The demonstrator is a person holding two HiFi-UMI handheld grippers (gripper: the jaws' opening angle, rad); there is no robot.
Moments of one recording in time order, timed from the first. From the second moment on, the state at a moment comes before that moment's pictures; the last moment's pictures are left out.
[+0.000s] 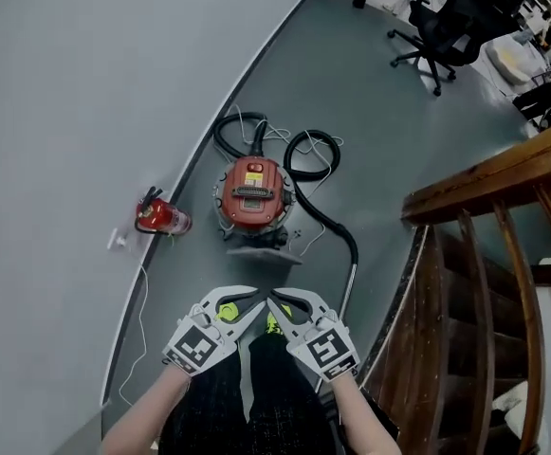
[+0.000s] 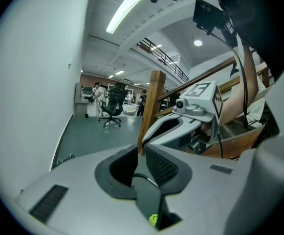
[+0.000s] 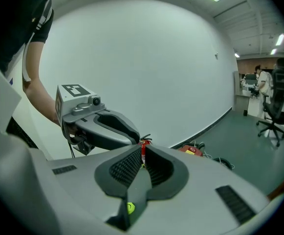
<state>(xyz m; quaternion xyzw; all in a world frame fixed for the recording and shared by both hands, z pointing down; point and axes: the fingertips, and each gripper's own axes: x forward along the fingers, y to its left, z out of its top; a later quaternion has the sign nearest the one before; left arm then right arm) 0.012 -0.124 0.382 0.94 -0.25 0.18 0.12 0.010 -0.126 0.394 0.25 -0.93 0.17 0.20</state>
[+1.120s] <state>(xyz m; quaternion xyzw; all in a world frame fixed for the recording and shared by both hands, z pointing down) 0.015 -0.156 0.572 0.93 -0.26 0.22 0.16 0.023 -0.159 0.588 0.25 -0.91 0.20 0.26</state>
